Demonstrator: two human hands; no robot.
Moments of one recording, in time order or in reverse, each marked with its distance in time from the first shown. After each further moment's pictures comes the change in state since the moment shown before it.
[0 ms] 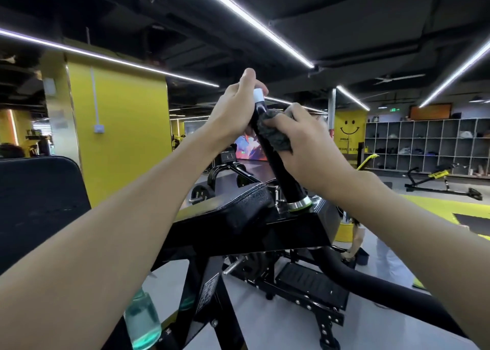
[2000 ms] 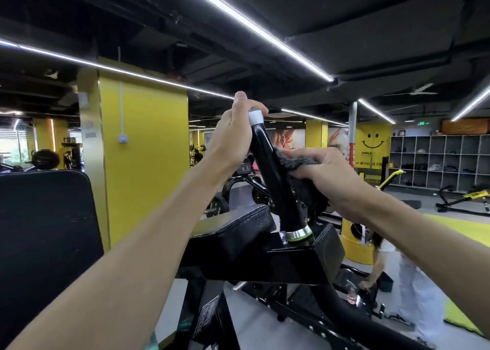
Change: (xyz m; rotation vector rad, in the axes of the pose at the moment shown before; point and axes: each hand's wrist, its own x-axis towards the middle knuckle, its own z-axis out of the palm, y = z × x) left_hand -0.002 -0.007 0.013 -0.036 0.144 0.031; right_hand -0.004 0.040 -0.009 1.043 -0.279 0.604
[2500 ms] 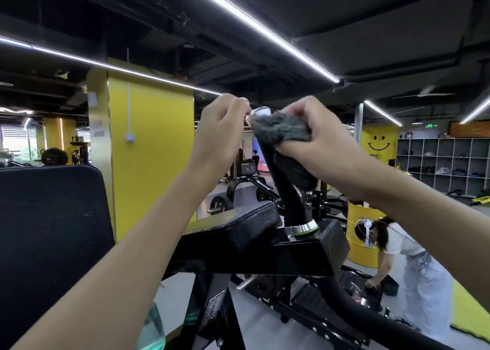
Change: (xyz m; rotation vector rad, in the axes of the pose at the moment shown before) left_hand -0.034 0.021 -0.028 0.018 0.186 0.095; right_hand -0.014 -0.055 0.024 -0.291 0.003 -0.344
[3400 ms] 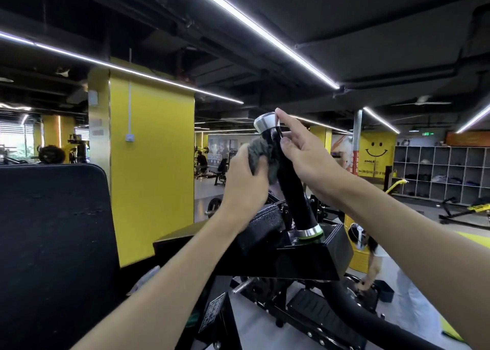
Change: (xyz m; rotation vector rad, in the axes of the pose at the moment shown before) left_hand -0.036 -0.056 0.032 -0.061 -0.037 -0.067; right_hand 0.030 0.052 0.029 0.106 0.021 0.114
